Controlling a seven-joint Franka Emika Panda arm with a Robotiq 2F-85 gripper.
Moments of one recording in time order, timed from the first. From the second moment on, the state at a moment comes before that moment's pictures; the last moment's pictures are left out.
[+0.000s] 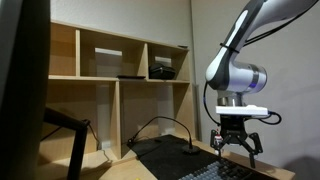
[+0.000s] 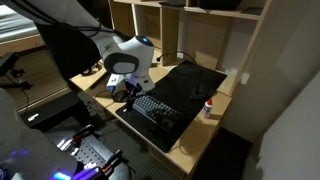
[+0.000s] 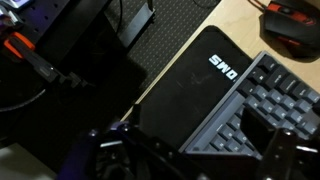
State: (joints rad) arm -0.14 -0.05 -0.11 -2.59 0.29 2.31 0.45
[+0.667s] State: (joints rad) arm -0.14 0.07 -0.11 -2.60 0.33 2.43 0.45
